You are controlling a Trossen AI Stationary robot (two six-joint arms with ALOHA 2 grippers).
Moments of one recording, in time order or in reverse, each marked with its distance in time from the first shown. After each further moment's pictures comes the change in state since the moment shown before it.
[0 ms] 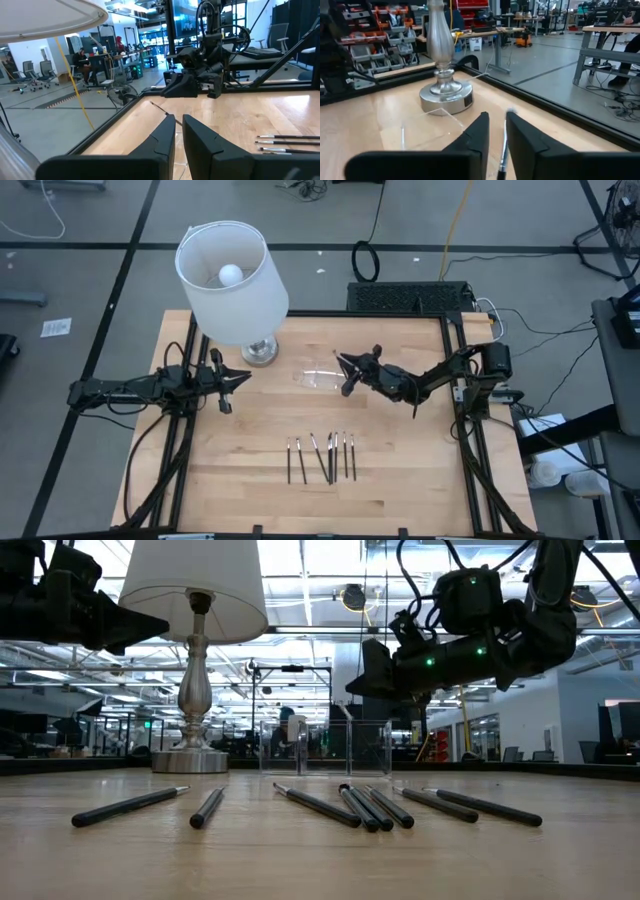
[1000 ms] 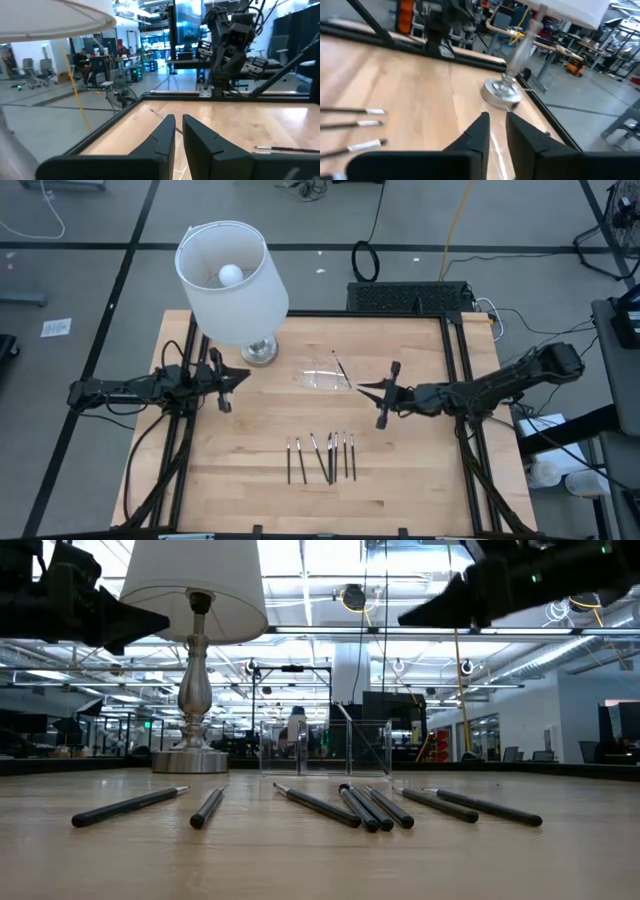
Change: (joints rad) left arm 0.000 0.000 0.000 0.028 -0.023 -0.039; right arm 0.319 -0.633 -0.100 -0.637 -0.003 -0.338
